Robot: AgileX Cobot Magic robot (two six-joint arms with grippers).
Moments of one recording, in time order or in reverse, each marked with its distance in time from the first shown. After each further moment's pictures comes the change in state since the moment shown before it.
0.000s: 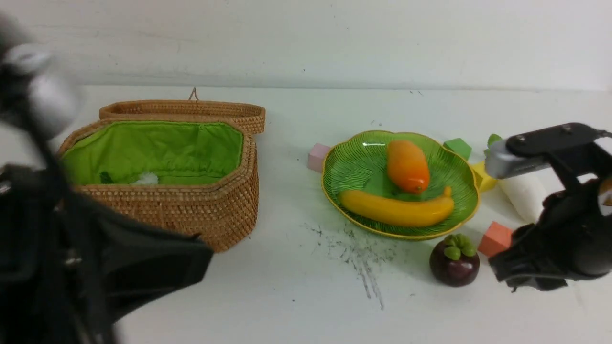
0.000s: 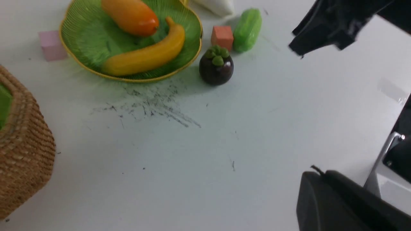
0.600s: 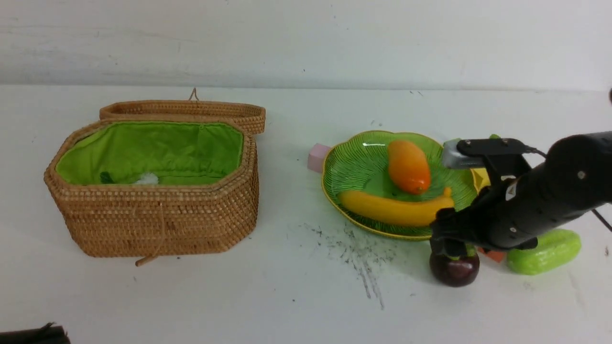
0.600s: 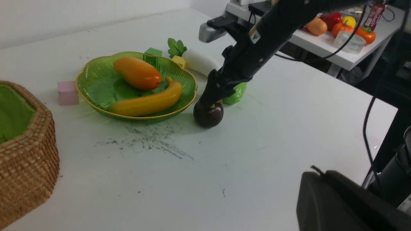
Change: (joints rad) right arm -0.131 0.377 0.000 0.133 -0.463 -0.079; left arm 0.000 -0.424 0.273 -0.029 -0.120 -0.017
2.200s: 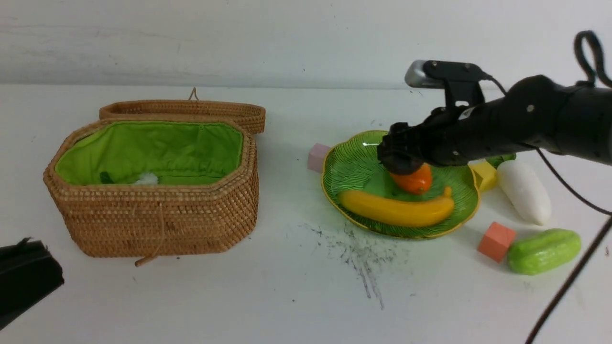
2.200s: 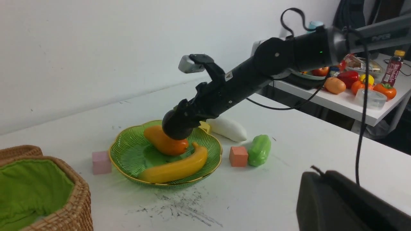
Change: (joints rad) right arm 0.000 0.210 -0.348 0.353 -0.182 -0.312; left arm 0.000 0.000 0.016 0.099 -0.203 0.000
